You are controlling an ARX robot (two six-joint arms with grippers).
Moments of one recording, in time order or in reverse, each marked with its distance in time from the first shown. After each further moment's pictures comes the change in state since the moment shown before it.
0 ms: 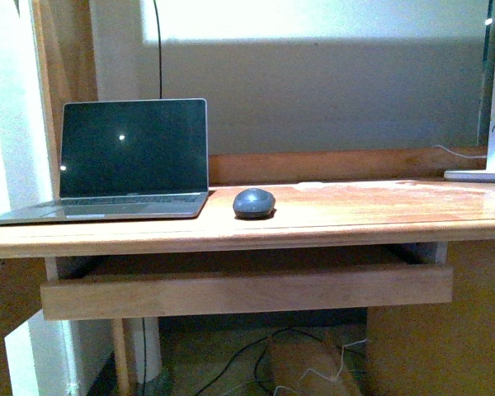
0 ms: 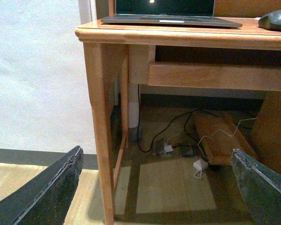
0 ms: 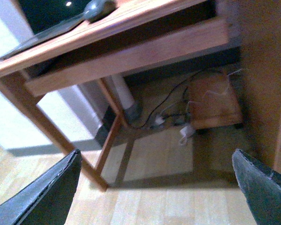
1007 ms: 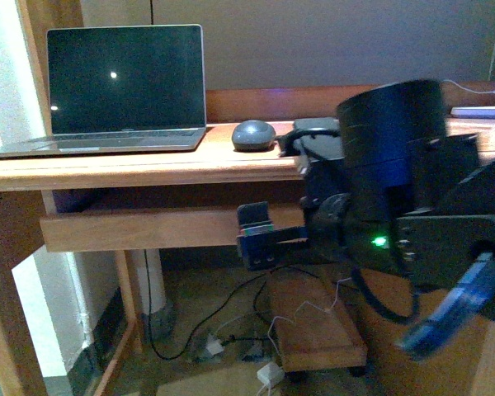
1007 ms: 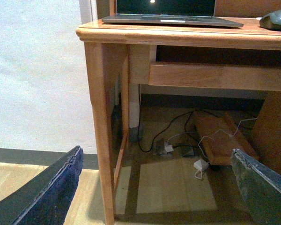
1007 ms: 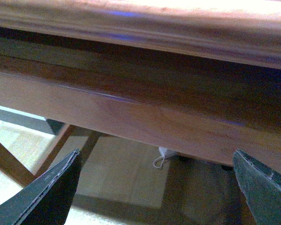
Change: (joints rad) left arm 0.000 0.000 0.000 0.000 0.000 0.000; right arm 0.220 1.711 0.948 0.633 0.184 -0.332
